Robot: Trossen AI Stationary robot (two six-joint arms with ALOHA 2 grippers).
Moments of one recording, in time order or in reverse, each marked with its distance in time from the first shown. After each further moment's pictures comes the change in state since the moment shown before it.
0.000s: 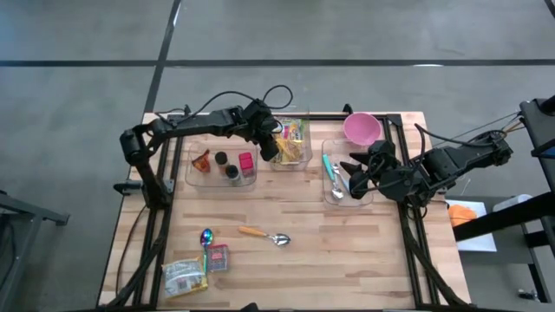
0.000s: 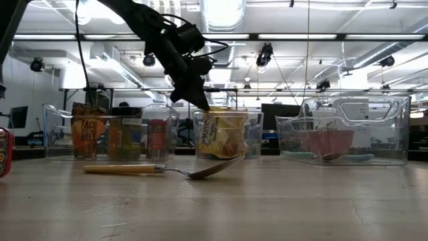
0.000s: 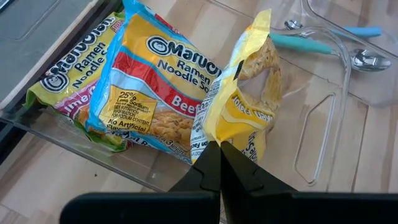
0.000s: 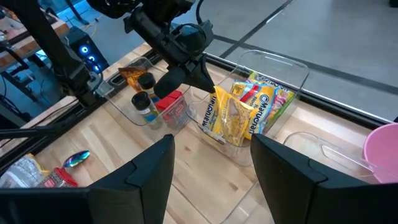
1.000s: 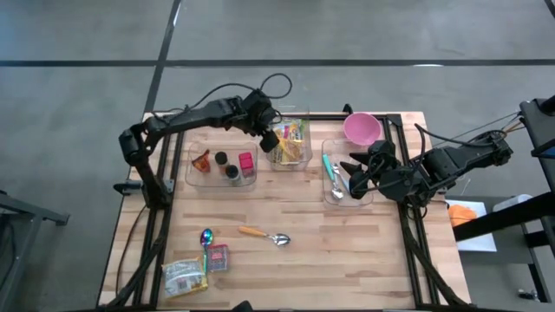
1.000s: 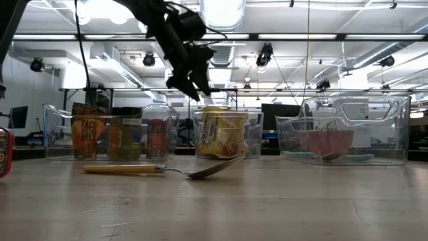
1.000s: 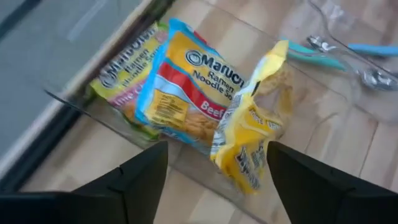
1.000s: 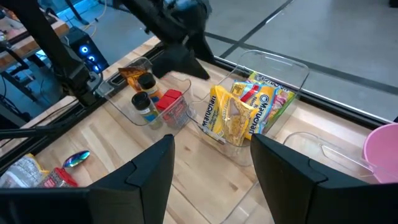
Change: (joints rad) left arm 0.002 -0.008 0.173 -0.227 -0.101 -0.058; right arm 0.000 0.000 0.000 0.000 0.000 0.000
